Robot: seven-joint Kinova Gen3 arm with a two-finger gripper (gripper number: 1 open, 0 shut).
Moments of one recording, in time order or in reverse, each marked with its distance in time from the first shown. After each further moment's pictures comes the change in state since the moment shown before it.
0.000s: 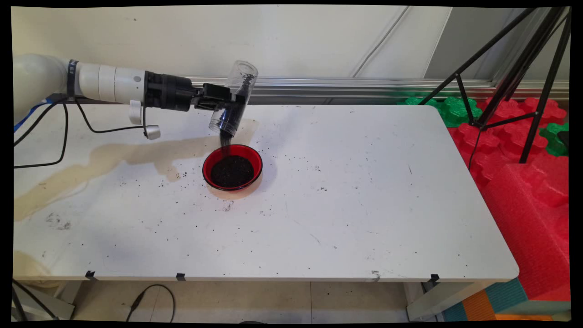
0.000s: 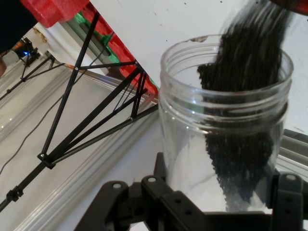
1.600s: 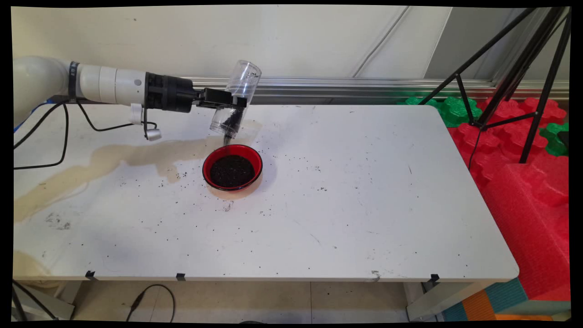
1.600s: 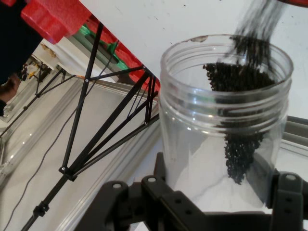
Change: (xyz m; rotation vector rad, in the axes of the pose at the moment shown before) arm 0.004 -0.004 0.002 0.020 0.000 0.122
